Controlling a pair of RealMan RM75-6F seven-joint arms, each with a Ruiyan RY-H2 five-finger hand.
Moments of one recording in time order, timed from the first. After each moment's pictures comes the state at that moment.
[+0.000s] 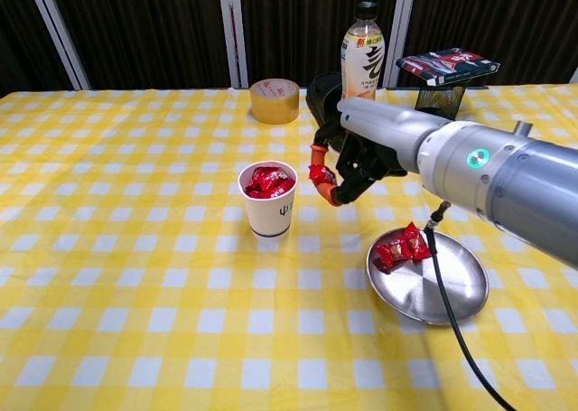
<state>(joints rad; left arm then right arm) -0.08 -1.06 -0.07 -1.69 1.35 1.40 -0.07 0.80 -1.71 0.31 -1.80 -0.75 1.18 -0.67</state>
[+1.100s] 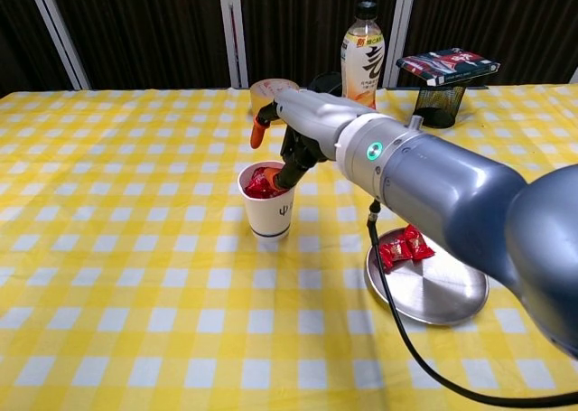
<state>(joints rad) -0.09 -1.04 -0.07 -1.70 1.34 1.37 -0.10 0.95 -1.85 0.36 -1.60 -0.73 1.17 -0.68</state>
